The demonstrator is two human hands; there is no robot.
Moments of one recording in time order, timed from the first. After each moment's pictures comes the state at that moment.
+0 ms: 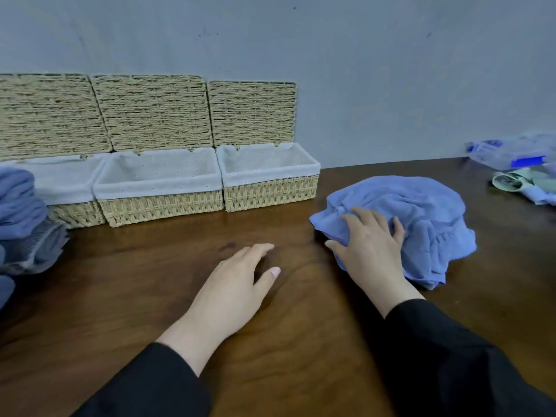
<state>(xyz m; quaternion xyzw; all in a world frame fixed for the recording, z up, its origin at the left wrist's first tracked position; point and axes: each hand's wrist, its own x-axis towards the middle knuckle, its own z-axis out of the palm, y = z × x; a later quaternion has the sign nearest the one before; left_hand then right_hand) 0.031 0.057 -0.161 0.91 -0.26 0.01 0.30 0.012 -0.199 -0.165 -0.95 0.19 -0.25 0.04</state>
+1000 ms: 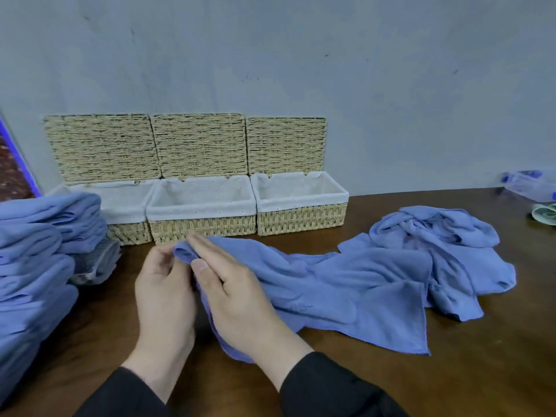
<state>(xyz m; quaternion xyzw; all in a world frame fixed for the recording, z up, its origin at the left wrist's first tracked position) 0.028 0.133 -0.126 0.59 0.02 0.22 0.78 0.003 0.033 -0.116 -0.80 -0.21 -0.12 0.56</state>
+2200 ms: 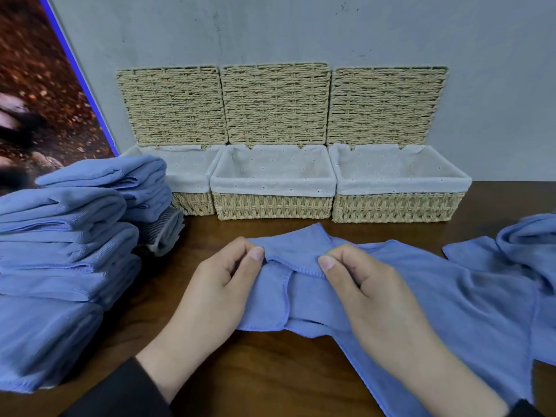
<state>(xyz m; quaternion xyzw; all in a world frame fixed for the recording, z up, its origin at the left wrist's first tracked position) 0.049 0.182 -0.134 0.84 -0.14 0.14 0.51 0.030 -0.029 -0.128 -0.86 -0.13 -0.10 0.48</state>
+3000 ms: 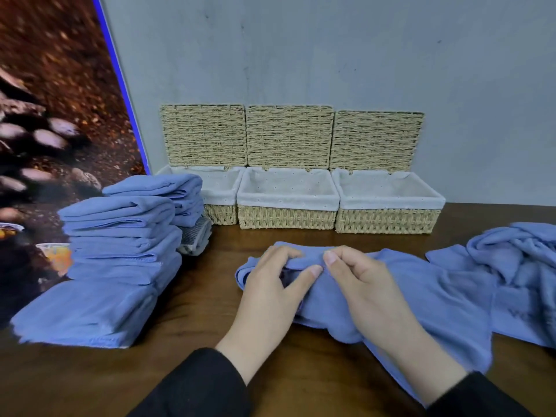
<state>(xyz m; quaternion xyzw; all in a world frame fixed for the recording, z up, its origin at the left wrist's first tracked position) 0.009 0.159 -0.132 0.82 -0.14 0.17 0.52 -0.006 0.003 -0.107 -0.81 -0.11 -0.11 0.57</state>
